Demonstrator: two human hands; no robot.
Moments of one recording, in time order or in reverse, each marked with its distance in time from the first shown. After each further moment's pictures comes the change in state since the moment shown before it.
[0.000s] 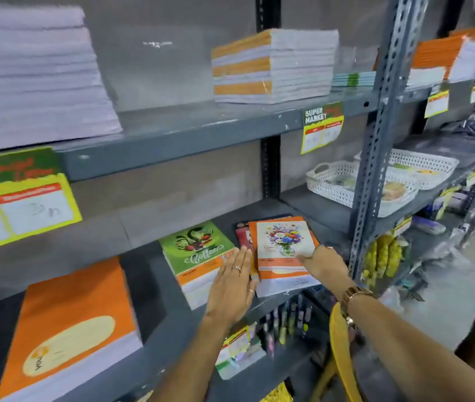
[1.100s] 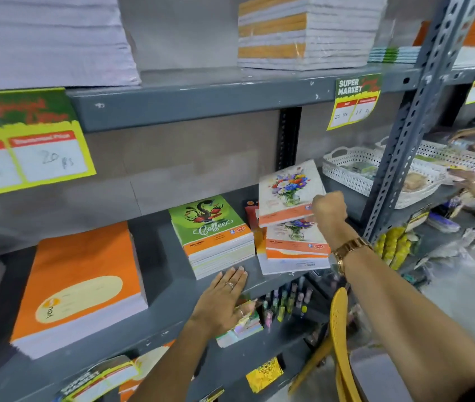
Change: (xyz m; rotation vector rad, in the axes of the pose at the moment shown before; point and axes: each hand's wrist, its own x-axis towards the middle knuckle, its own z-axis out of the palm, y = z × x) left_hand -0.053 -0.041 0.051 0.045 -0.330 0.082; right_hand 0.018 -0.072 -0.033 0.609 0.235 0.185
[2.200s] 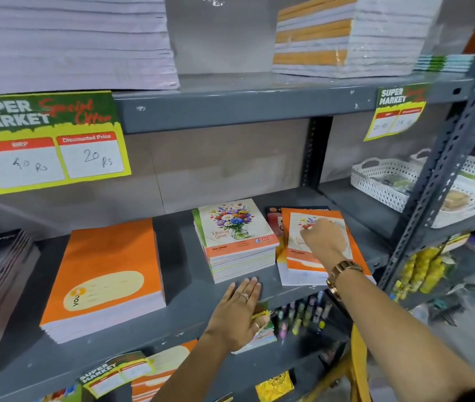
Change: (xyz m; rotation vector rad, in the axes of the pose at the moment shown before) left_hand -0.012 0.010 -0.002 -0.029 0.001 -0.101; right_hand -0.023 0.026 0.043 -0.596 -0.122 -0.282
